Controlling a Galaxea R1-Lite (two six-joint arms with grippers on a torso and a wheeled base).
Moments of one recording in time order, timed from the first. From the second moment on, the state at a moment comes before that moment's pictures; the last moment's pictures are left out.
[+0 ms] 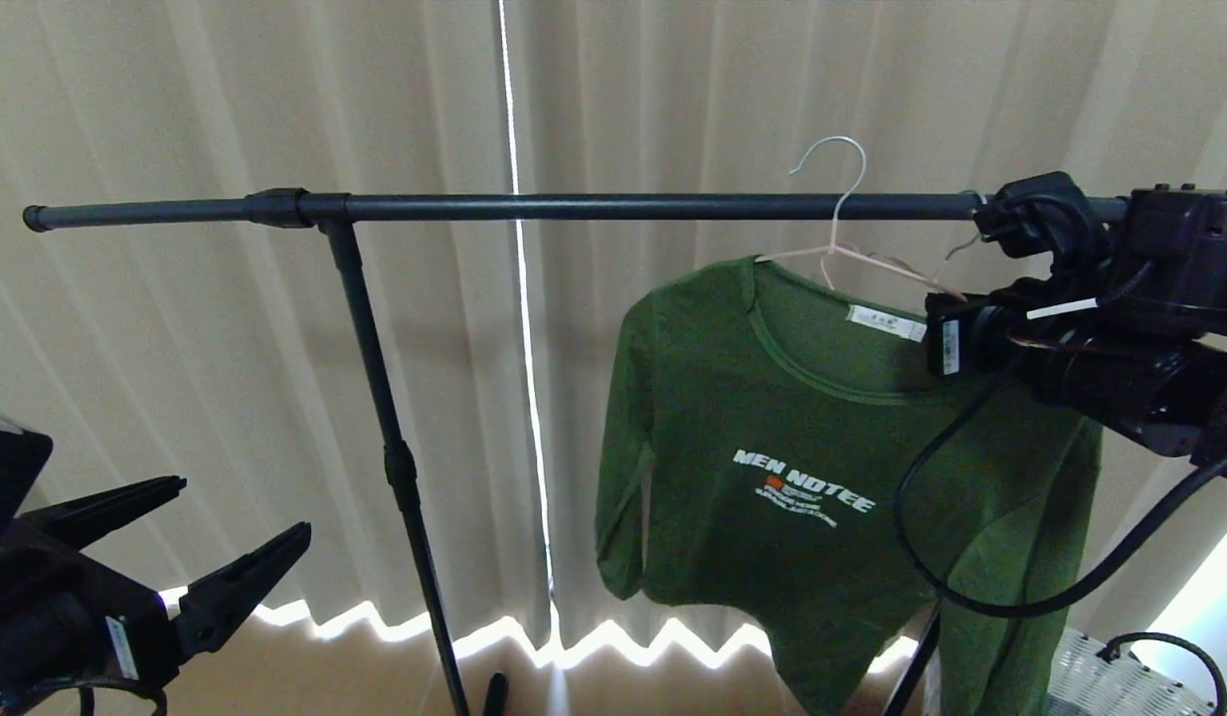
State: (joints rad) left arm -0.31 0.99 -0.35 -0.40 0.05 0.13; right arm 0.32 1.62 -0.94 -0.51 -0.34 -0.14
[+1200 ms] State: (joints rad) left arm -0.32 0.99 -0.35 -0.40 0.05 0.13; right arm 0.46 1.73 -0.98 -0.49 -0.41 -0.15
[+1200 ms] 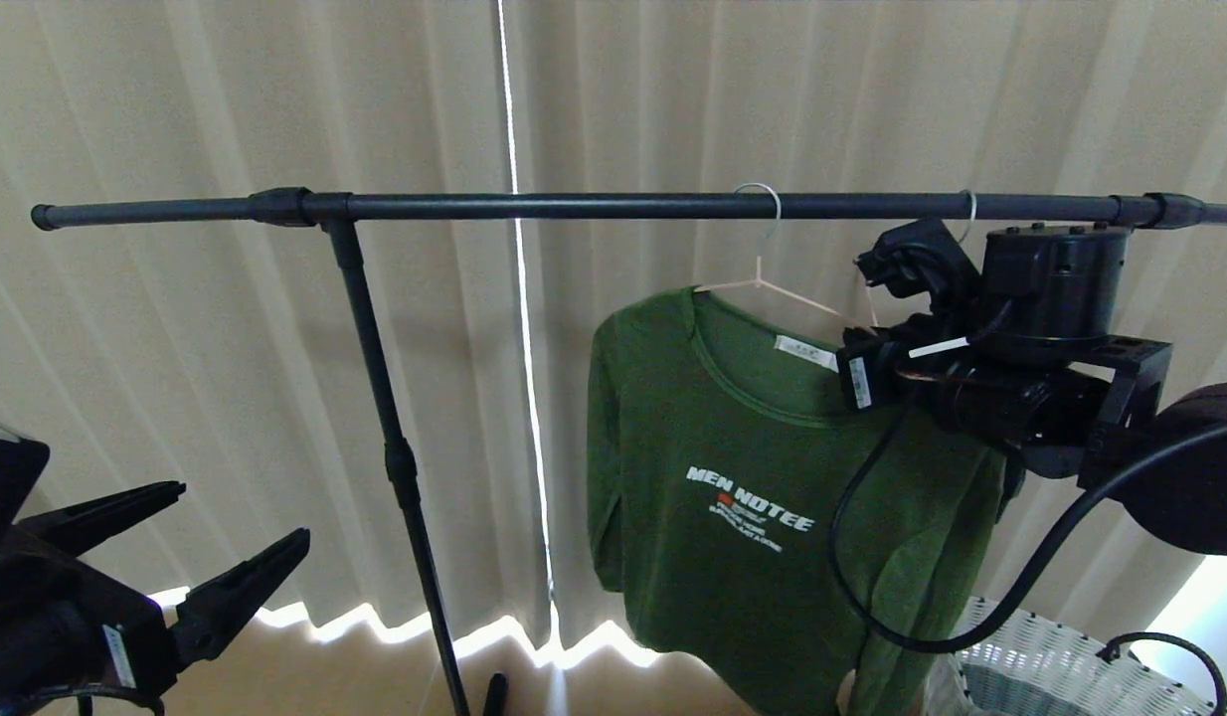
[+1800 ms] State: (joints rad) left arm -0.32 0.99 -0.35 -0.40 0.05 0.13; right arm 0.49 1.69 -0.93 -0.51 -0.33 -0.09
